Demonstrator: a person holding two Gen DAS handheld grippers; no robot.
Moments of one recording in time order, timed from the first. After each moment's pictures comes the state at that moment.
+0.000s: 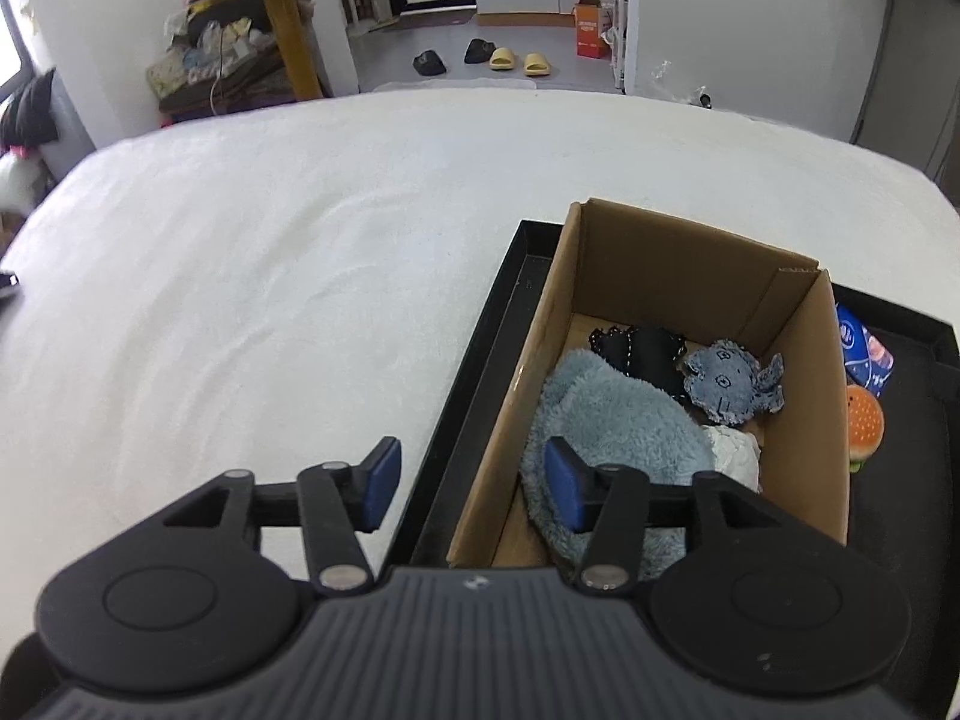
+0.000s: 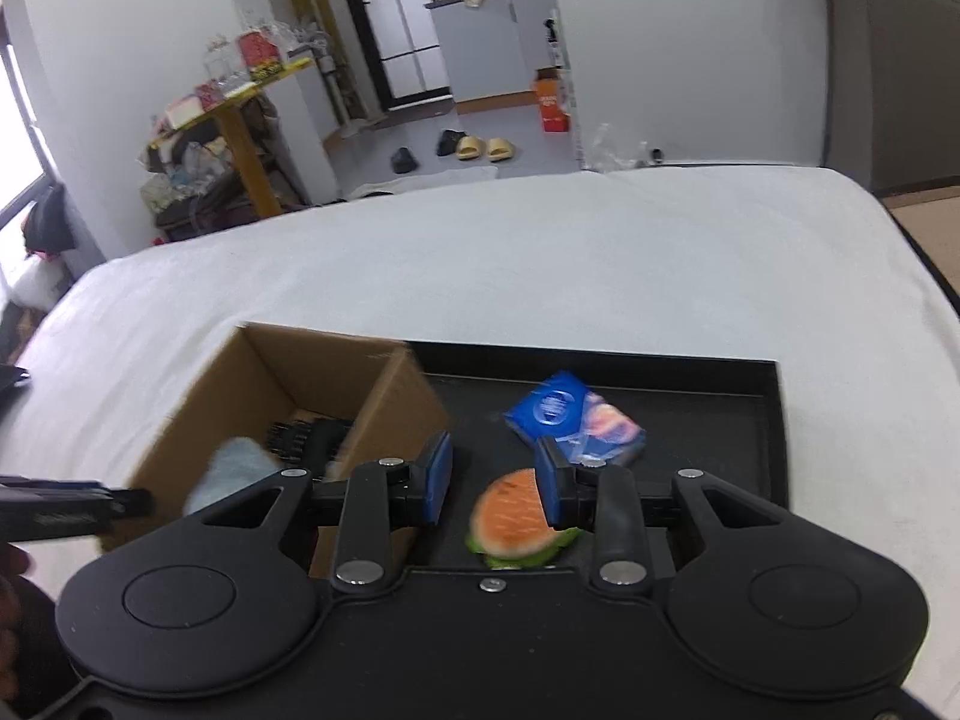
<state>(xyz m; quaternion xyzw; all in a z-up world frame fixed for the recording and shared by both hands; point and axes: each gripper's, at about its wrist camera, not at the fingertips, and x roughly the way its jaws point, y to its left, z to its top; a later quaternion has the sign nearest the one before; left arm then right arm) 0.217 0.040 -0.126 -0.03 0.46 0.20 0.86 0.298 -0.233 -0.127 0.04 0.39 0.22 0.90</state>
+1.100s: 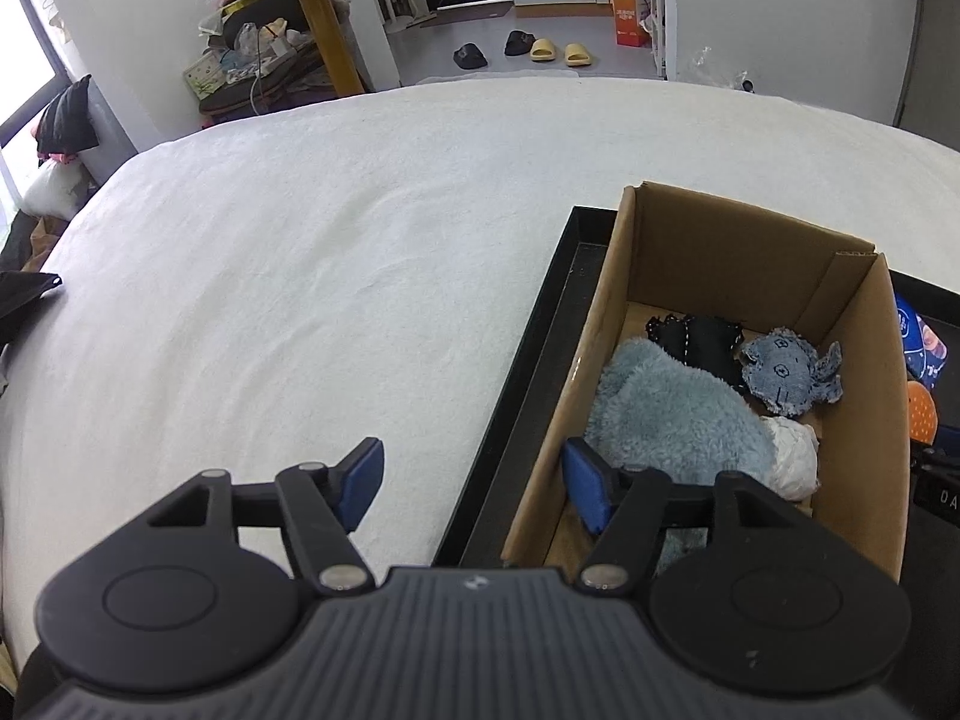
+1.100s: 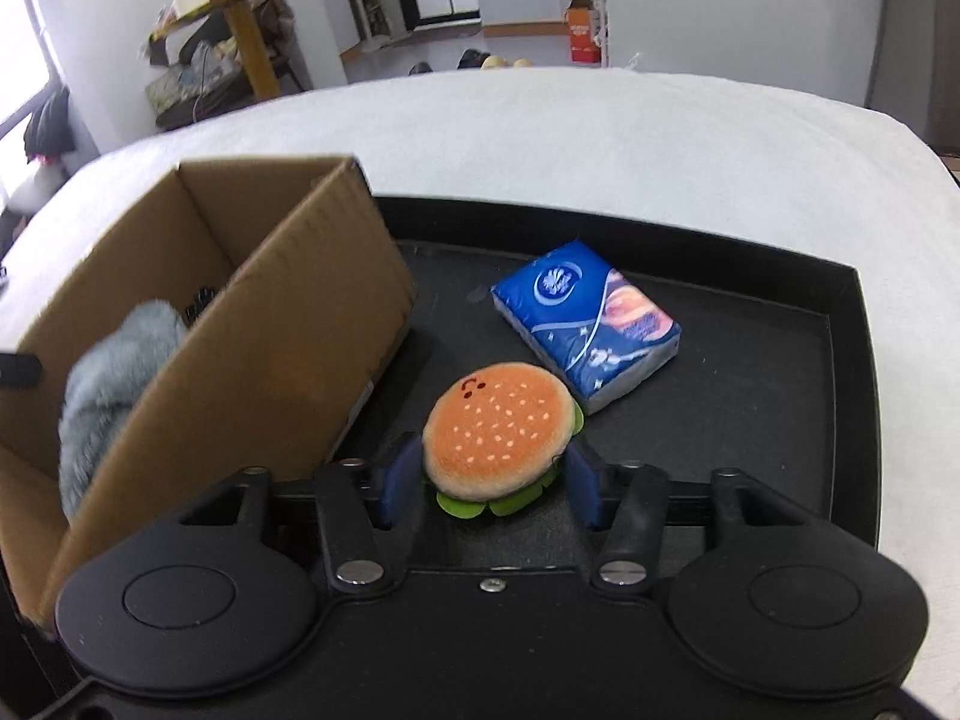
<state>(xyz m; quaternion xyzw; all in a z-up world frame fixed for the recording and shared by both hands) 0.213 0.047 -0.131 -0.01 0.47 0.25 0.85 0.307 -0.213 -0.194 -0.04 0.43 0.25 0.87</state>
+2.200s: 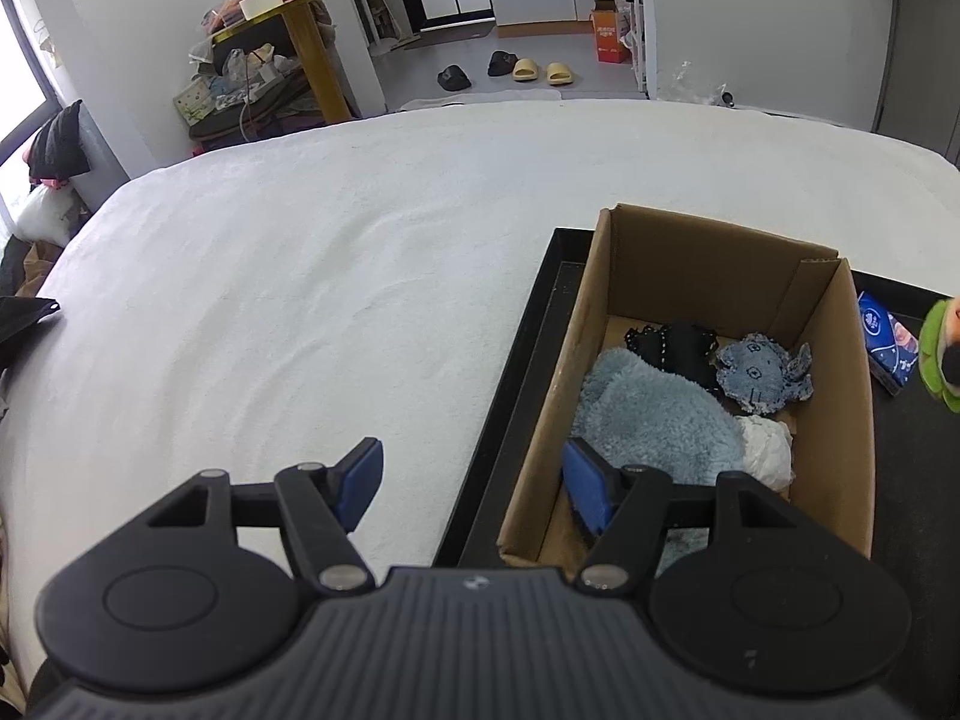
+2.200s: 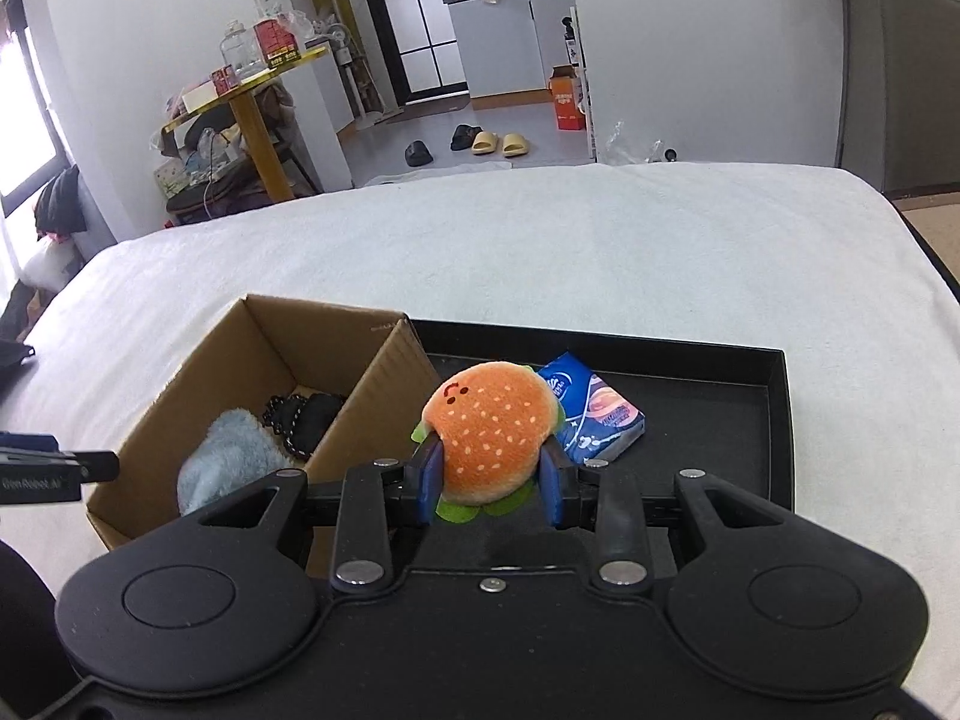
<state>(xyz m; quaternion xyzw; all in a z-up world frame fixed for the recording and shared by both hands) 0.201 0.039 -0.114 0.00 0.46 0.22 0.86 0.289 -0.234 -0.123 0.02 0.37 0.25 0.89</state>
